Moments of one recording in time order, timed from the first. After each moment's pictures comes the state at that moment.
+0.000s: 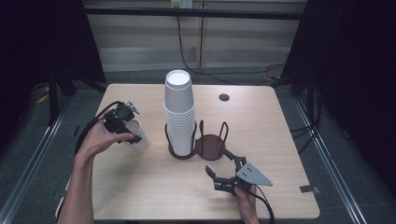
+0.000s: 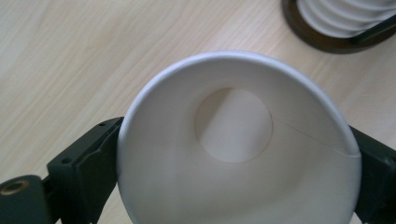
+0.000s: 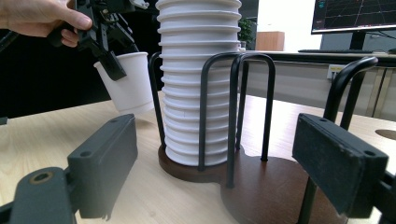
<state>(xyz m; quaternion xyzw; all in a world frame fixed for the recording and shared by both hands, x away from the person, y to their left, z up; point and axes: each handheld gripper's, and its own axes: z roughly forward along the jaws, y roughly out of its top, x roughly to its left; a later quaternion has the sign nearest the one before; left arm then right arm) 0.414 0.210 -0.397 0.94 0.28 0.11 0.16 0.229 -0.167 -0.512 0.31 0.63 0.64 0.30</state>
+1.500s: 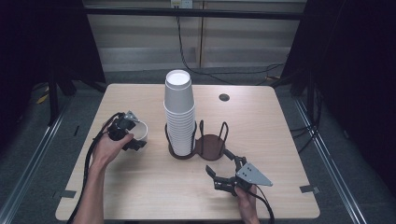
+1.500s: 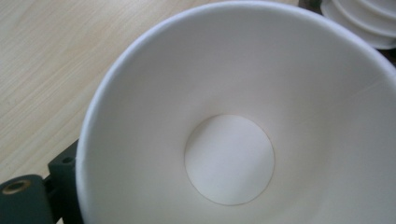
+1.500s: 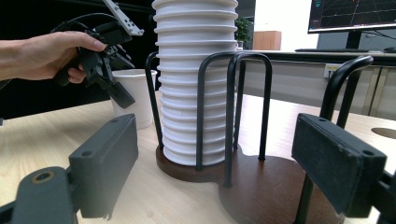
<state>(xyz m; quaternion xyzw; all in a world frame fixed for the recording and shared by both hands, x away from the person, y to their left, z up) 0.409 0.219 -0.451 0.91 0.31 0.13 0.25 0.229 -0.167 -0.512 0.32 0.63 0.64 0.30</state>
